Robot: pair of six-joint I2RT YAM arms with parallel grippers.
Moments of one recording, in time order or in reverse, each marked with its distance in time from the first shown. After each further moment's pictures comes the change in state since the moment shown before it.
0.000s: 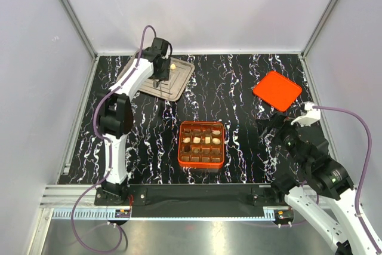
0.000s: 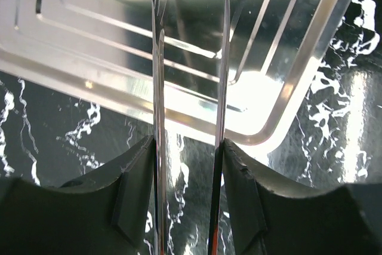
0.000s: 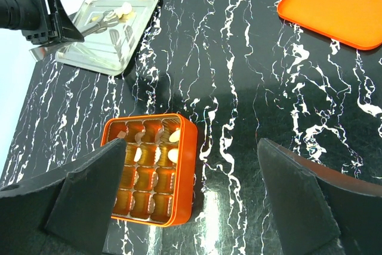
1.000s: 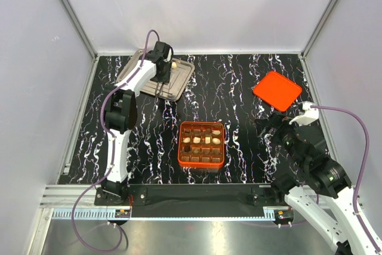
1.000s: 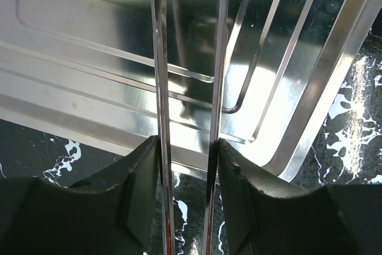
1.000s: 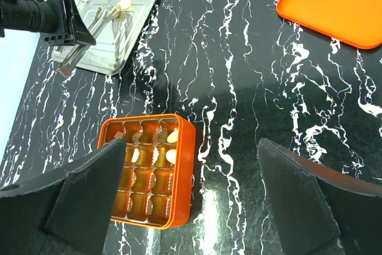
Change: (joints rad) left arm 0.022 0.126 0.035 0.060 0.051 0.043; right arm 0.000 0.012 -0.020 0.023 0.002 -0.002
